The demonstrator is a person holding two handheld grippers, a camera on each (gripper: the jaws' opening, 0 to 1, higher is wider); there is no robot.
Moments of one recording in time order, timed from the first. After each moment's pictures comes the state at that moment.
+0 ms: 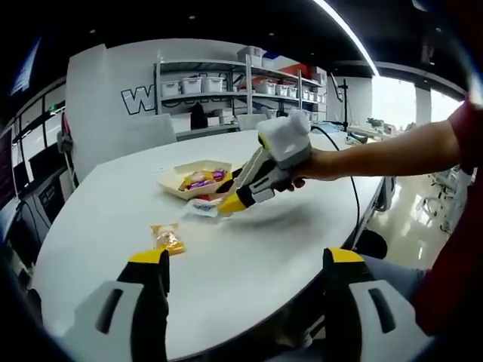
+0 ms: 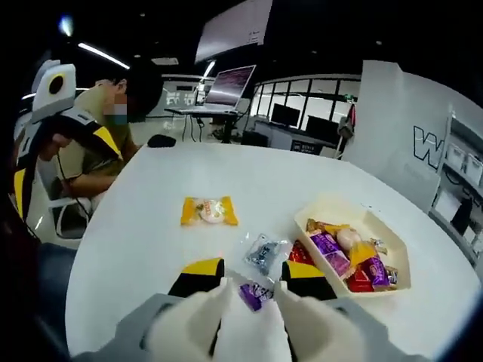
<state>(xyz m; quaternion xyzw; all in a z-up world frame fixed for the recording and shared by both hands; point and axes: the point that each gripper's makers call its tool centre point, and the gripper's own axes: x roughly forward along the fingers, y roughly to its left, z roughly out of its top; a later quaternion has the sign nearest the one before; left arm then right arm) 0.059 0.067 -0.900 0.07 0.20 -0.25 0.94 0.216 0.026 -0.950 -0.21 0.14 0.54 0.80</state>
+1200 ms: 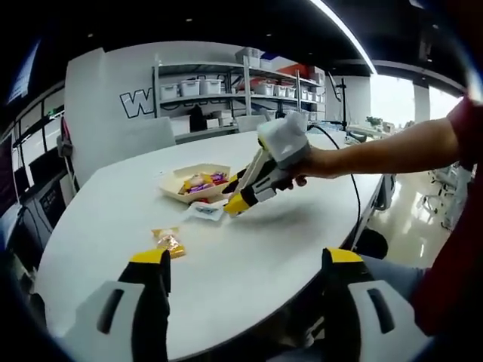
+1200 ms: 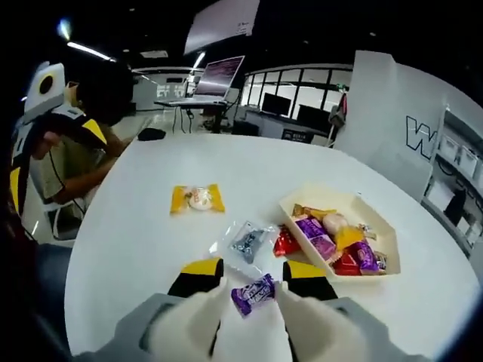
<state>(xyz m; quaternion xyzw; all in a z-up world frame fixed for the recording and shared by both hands) 0.056 0.065 -0.894 0.08 0.19 -0.25 0.94 0.232 0.010 -0.955 -0.21 0.16 0.51 0.82</state>
